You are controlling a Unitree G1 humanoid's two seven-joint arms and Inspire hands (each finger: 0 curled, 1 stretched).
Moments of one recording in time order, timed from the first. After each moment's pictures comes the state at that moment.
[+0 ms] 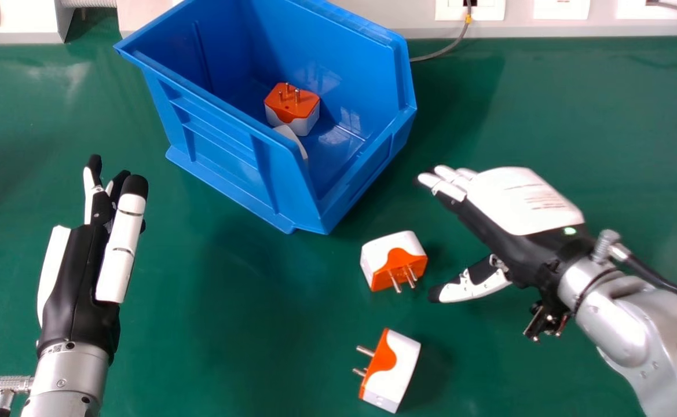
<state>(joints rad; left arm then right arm) 0.22 0.18 0.21 -0.15 0.00 -0.01 -0.08 -0.26 -0.53 0.35 0.16 -0.80 -0.13 0.19</state>
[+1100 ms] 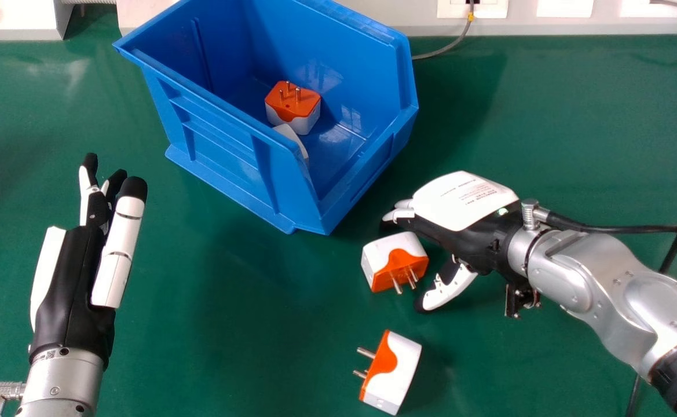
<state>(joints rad) 0.26 0.18 0.21 -0.22 0.02 0.01 -0.09 -0.54 -0.51 0.55 0.47 -0.88 -0.23 0.27</state>
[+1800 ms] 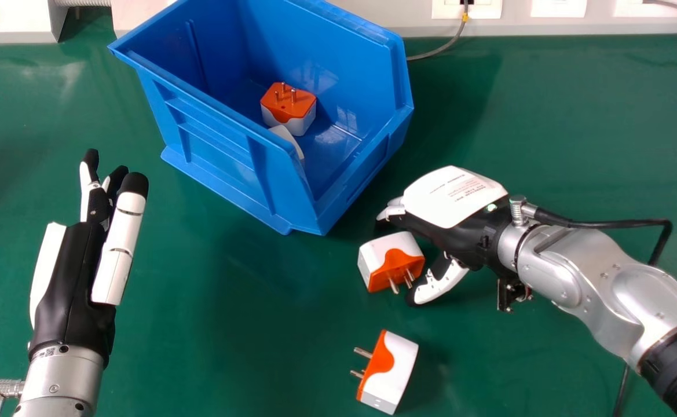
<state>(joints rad) 0.27 0.18 0.21 -0.27 0.02 0.05 -0.09 -0.59 -0.49 0.59 0.53 -0.91 -0.25 0.22</state>
